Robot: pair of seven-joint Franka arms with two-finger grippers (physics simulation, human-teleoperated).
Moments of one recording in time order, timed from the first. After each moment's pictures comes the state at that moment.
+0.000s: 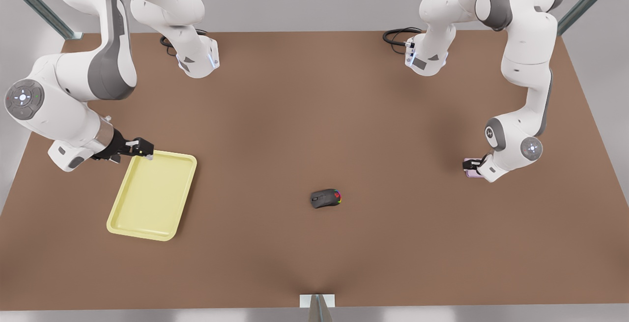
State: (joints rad) left arm 0.10 0.50 0.12 -2.15 -0.06 2.52 0.34; right arm 0.00 0.17 0.06 -1.52 0.03 1.67 -0.02
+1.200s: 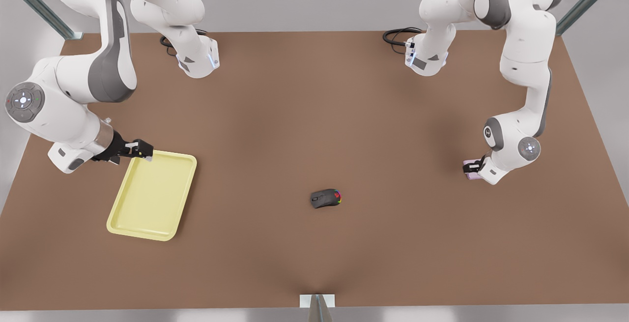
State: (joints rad) left arm 0.07 0.48 0.12 -2.15 -0.05 2.52 0.15; right arm 0.00 0.18 0.06 -1.53 0.03 1.67 -0.02
